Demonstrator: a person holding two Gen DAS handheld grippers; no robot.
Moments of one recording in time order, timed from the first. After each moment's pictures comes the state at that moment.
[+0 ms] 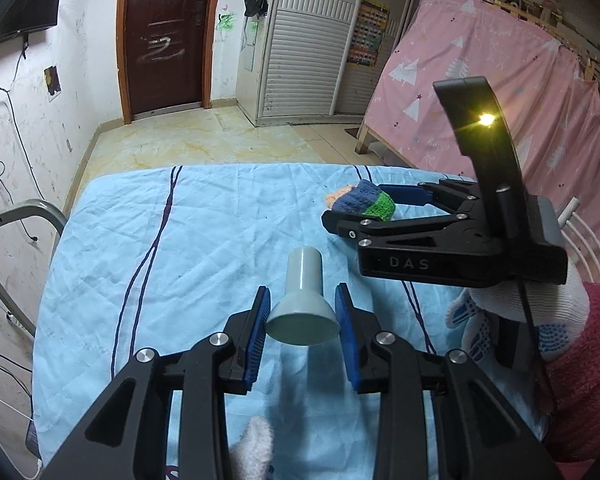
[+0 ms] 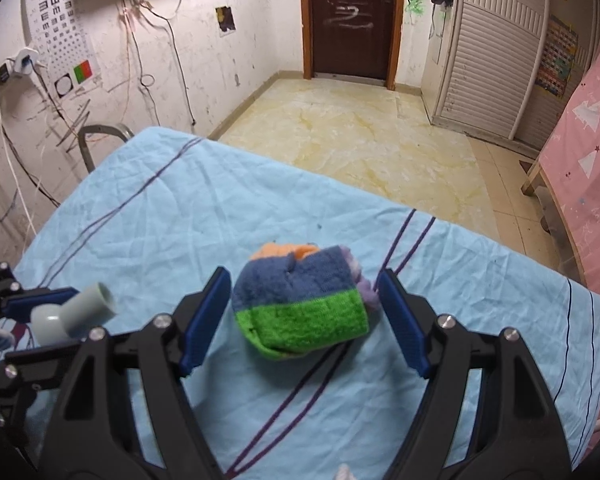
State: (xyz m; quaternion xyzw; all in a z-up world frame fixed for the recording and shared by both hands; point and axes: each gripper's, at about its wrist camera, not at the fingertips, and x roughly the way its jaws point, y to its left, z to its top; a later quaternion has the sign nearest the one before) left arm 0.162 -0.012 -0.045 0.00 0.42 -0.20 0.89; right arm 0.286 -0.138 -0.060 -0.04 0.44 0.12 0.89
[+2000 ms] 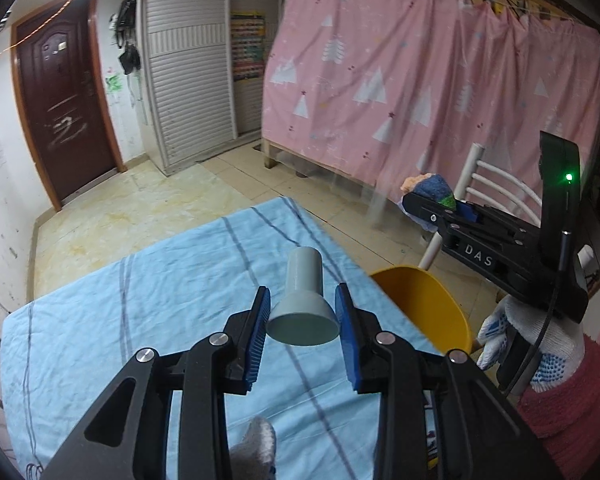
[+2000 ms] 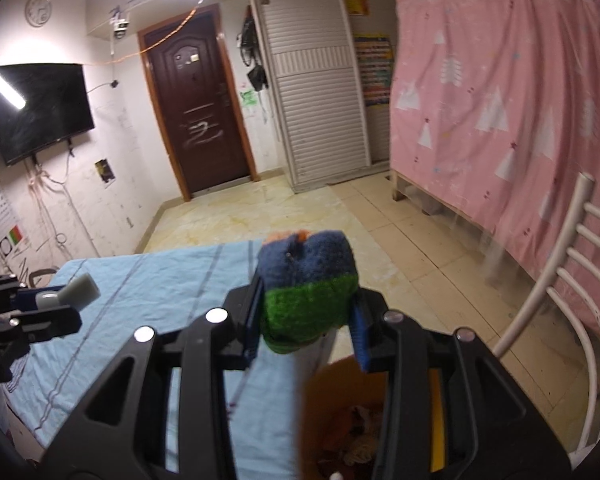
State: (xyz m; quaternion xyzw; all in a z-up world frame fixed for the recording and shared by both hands) left arm 0.082 -0.266 0.021 0.12 0.36 -0.33 0.86; right arm 0.059 -0.430 0.007 0.12 0.27 -0.10 0.95
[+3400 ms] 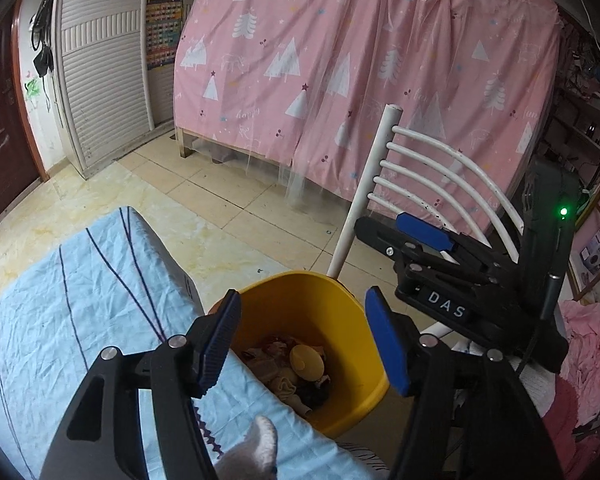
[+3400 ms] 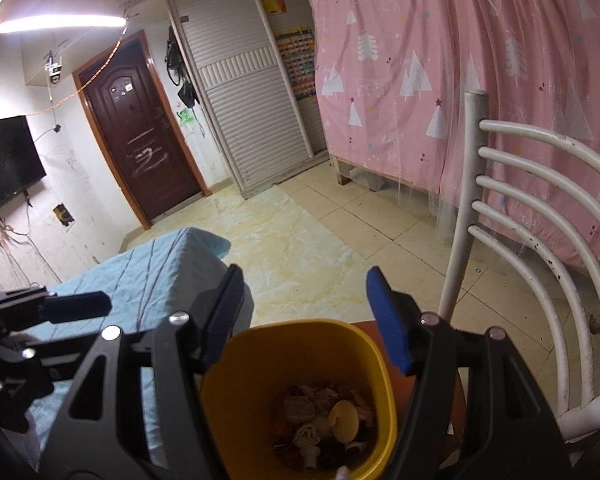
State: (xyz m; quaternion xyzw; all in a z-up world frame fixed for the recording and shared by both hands) left arm 0.060 -0.411 -0.019 0.13 0.38 -0.45 0.80; right arm -0.012 -0.518 -0.033 0.20 0.26 -0.19 0.93
